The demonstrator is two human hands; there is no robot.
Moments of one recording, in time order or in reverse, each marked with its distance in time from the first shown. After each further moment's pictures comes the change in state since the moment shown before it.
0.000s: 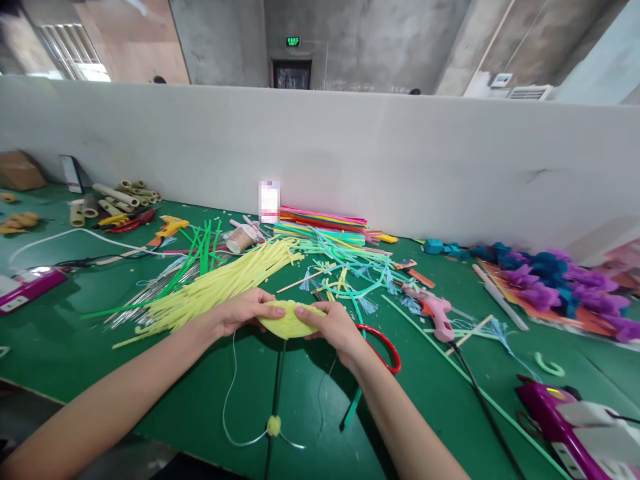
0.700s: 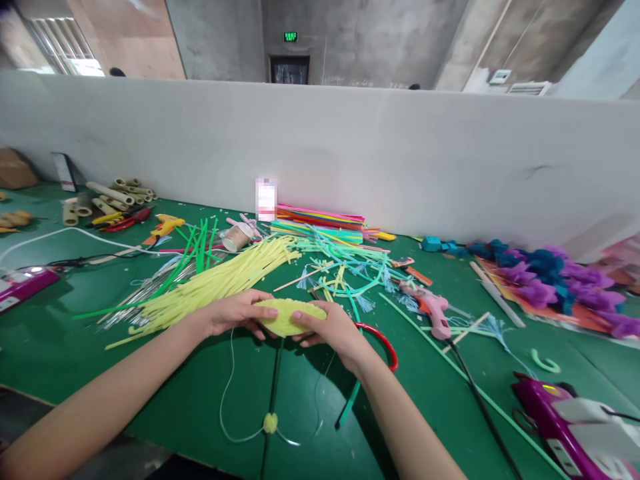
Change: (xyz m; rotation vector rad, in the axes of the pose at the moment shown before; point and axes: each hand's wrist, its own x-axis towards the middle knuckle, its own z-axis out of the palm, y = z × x) left_hand -0.005 -0.002 -0.007 -0.051 -0.202 -0.015; right_hand -0.013 -0.008 -0.001 0.028 -0.069 0.027
